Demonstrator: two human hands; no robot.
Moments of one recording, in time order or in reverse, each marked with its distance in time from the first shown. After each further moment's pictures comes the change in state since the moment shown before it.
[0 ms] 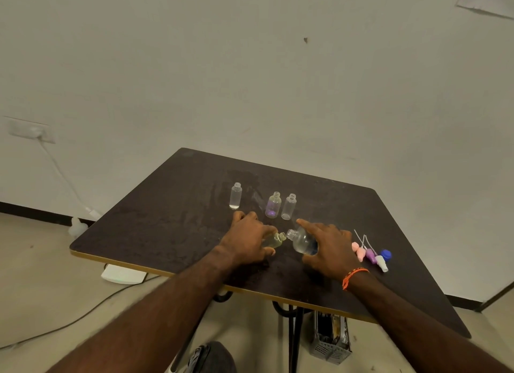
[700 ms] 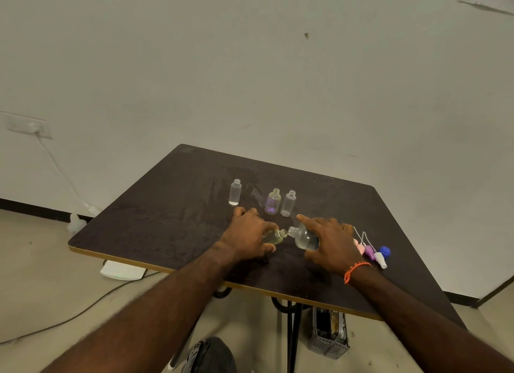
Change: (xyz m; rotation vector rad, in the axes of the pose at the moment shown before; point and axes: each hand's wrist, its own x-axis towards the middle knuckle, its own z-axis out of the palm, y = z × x) left_hand 0.002 0.001 0.000 0.000 -0.001 0.010; right_hand 0.002 0.004 -0.004 -0.068 -0.013 -0.022
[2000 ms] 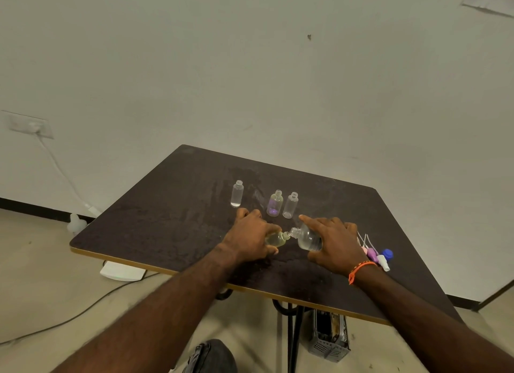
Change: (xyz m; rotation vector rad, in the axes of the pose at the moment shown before) left_hand 0.002 -0.002 0.002 0.006 -0.003 0.011; right_hand 0.003 -0.003 -0.008 -0.047 -0.008 -0.024
